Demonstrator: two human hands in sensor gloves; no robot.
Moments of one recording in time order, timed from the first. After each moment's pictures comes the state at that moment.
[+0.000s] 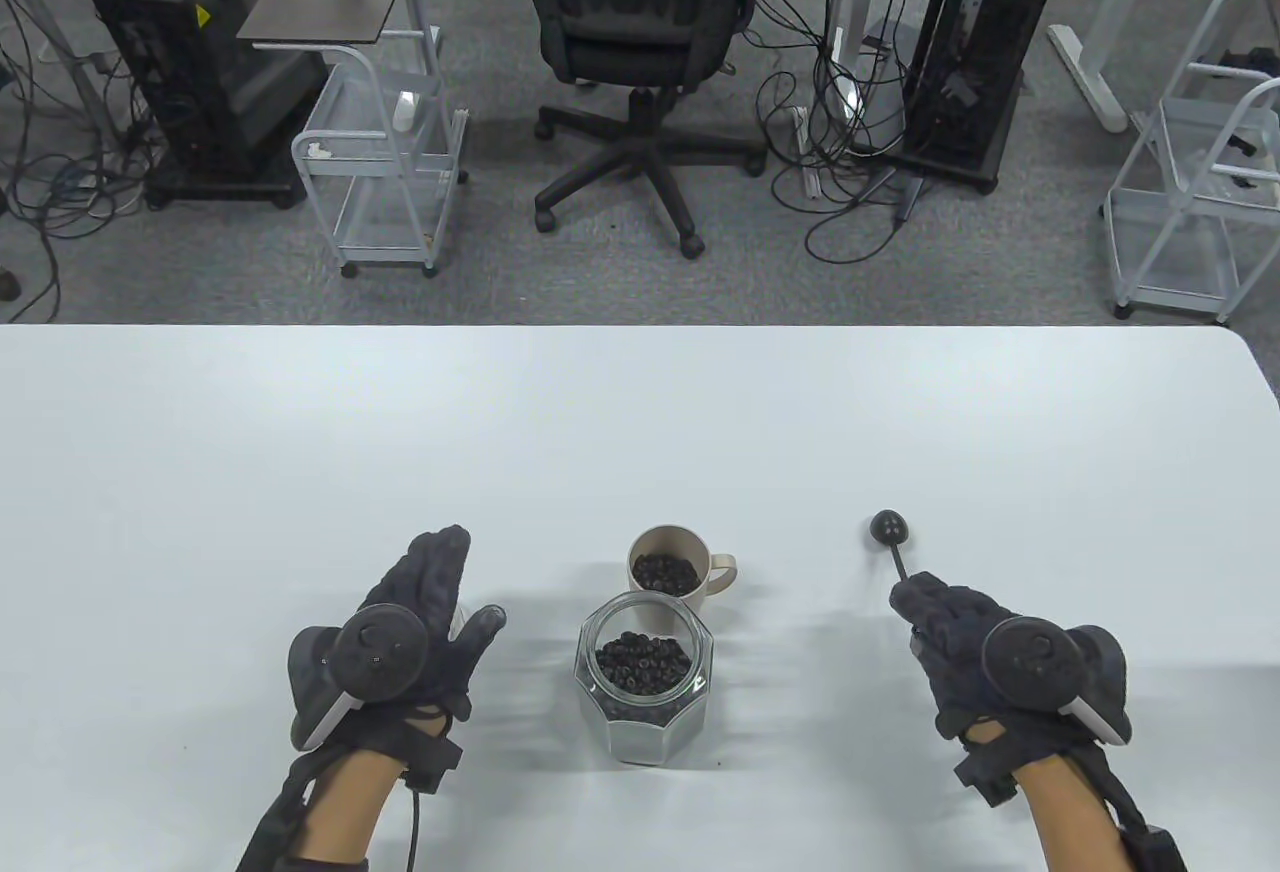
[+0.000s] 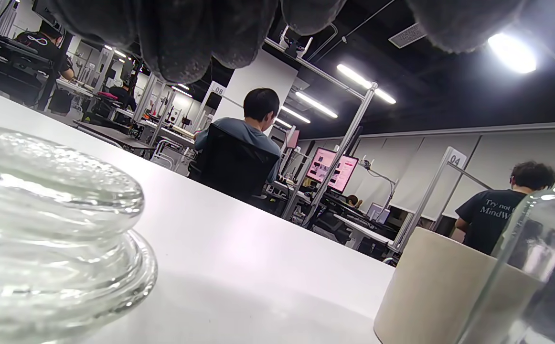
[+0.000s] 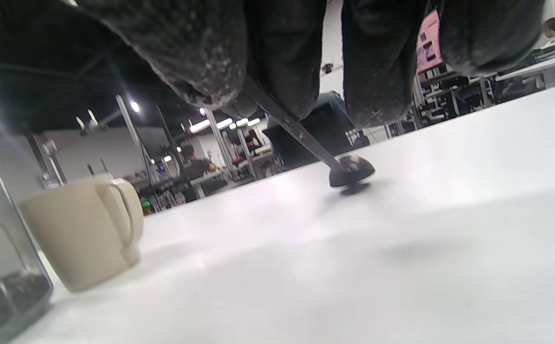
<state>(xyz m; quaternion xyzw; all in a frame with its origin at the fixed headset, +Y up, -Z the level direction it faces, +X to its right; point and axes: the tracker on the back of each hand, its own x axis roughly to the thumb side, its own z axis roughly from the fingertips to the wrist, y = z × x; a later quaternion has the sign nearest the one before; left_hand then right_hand) -0.246 -0.713 -0.285 0.08 -0.10 0.22 0.97 0.280 -0.738 -0.283 0.13 -0.04 0.97 0.21</state>
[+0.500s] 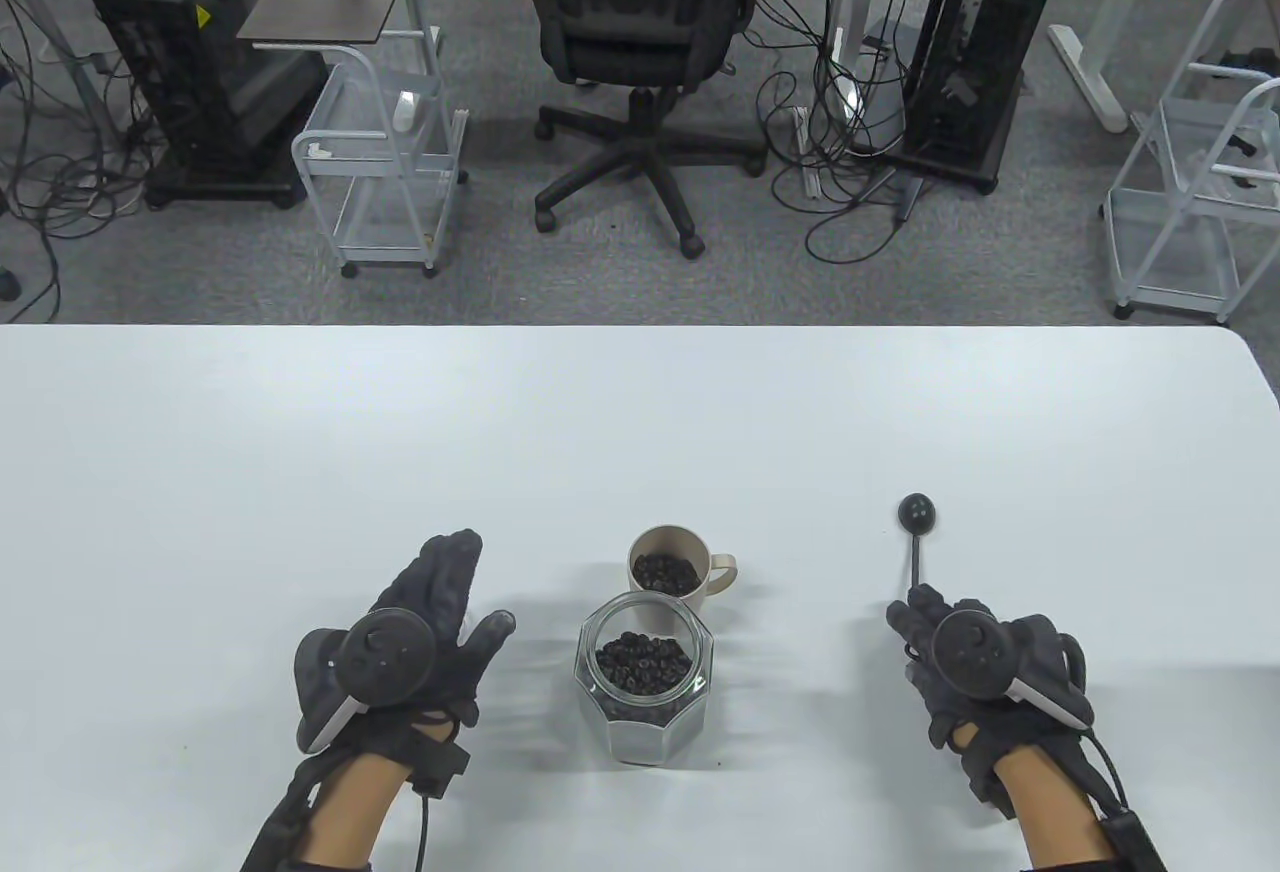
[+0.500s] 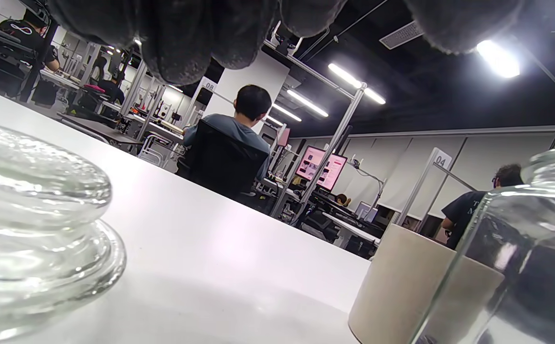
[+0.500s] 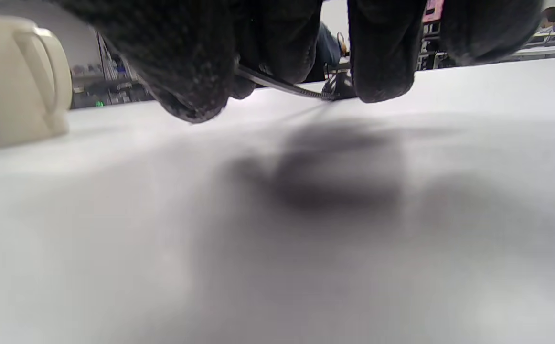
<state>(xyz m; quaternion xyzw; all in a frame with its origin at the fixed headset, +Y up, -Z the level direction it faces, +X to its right) -0.239 -0.713 -0.282 0.08 -0.11 0.23 0.96 0.268 -0.773 -0.296 0.11 0.07 0.99 0.07</state>
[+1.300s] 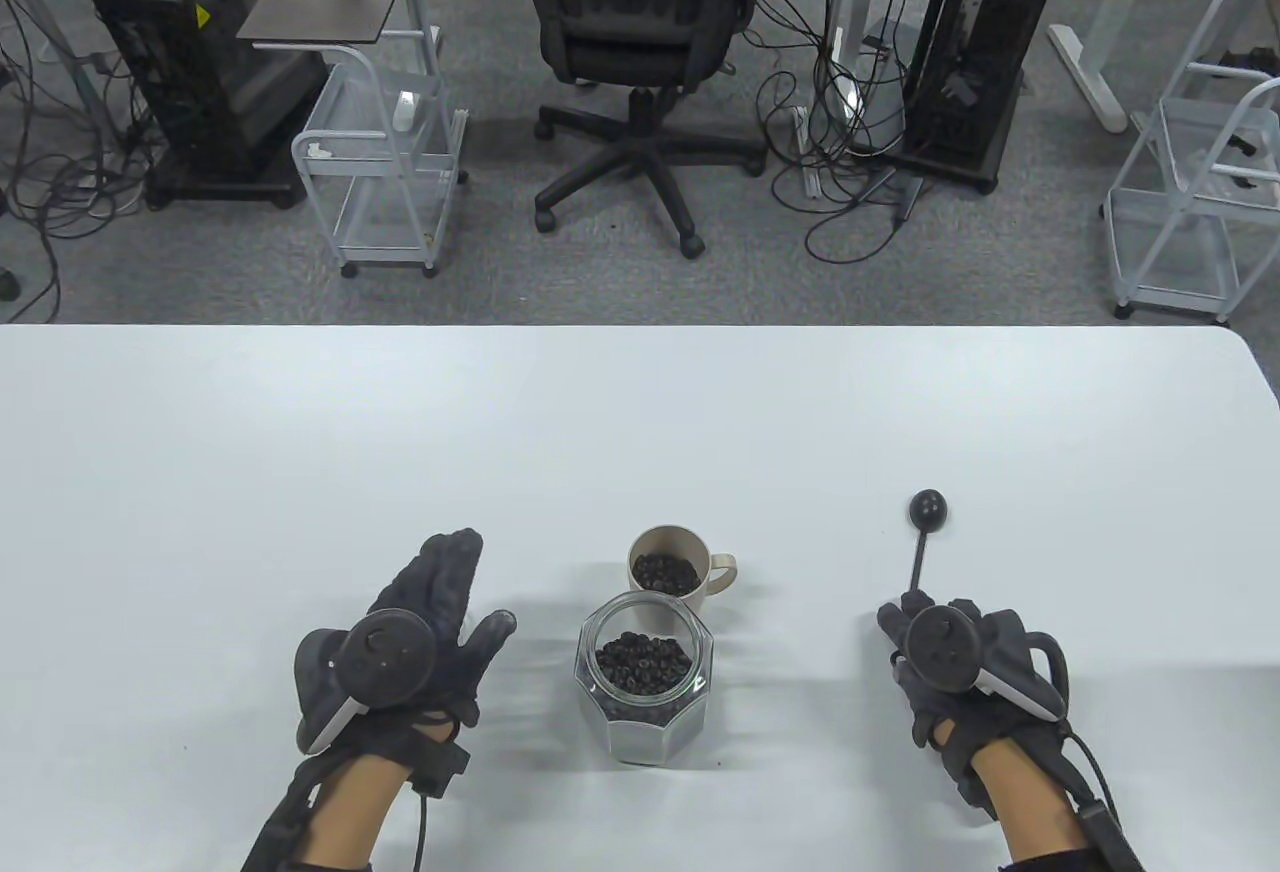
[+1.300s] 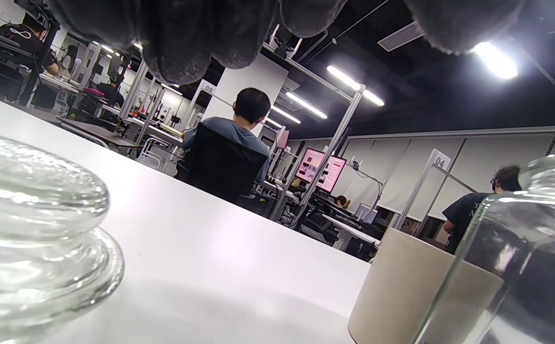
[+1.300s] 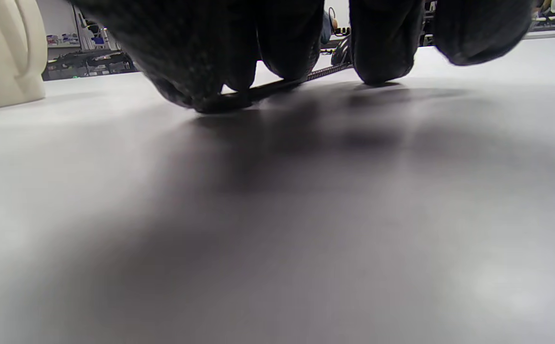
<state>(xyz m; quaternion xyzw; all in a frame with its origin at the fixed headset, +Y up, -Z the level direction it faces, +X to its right) -0.239 -0.711 -0.282 0.08 -0.11 0.23 0.96 0.259 -0.781 -0.301 0.09 0.09 0.99 0.07</state>
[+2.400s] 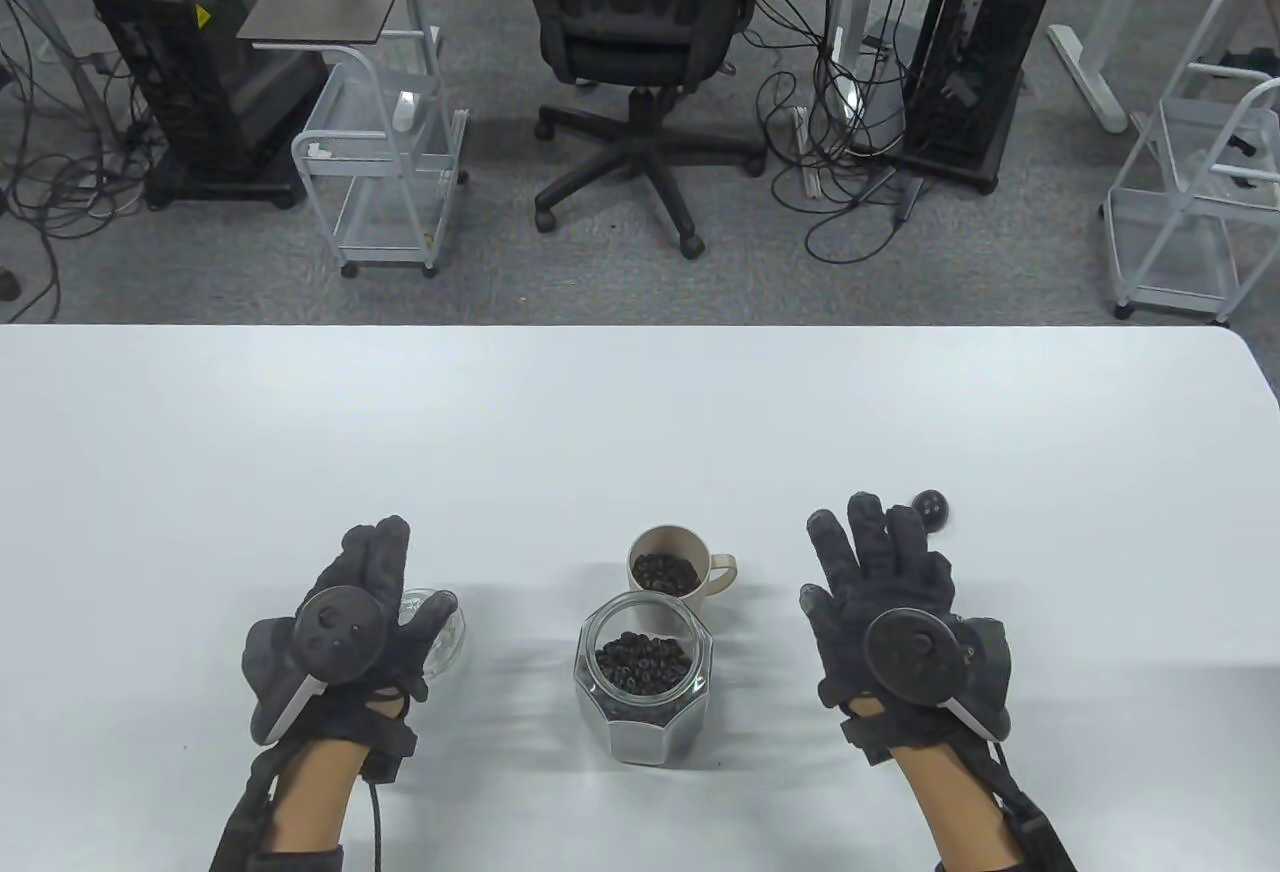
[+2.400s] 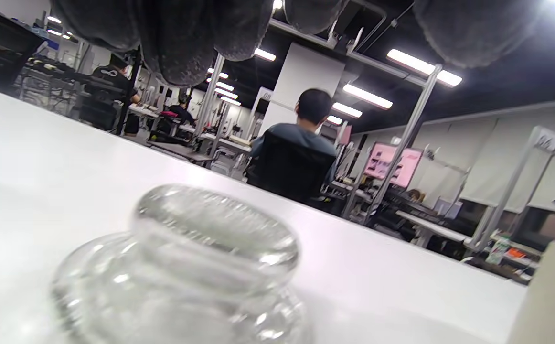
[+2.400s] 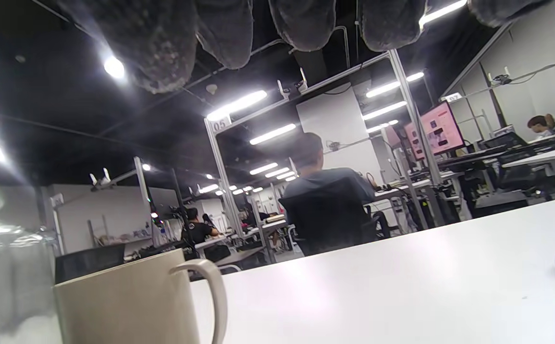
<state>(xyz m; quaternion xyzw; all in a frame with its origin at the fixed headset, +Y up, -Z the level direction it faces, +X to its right) -0.287 -0.720 -0.296 0.05 0.00 0.16 0.99 0.182 -0.699 -0.280 0.12 -0.18 0.95 0.22</state>
